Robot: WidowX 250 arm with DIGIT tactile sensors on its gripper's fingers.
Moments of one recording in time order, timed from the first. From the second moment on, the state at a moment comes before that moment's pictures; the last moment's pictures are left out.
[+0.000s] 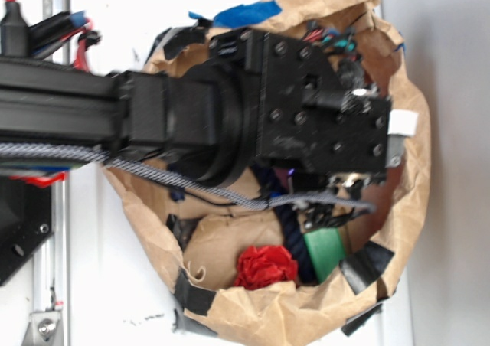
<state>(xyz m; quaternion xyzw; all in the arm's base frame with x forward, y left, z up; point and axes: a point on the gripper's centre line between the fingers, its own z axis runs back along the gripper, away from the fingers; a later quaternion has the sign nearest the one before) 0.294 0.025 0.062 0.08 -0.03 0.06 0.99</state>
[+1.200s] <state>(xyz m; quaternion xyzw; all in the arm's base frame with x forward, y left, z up) 0.312 0.030 0.033 0.14 -0.04 0.06 0.99</state>
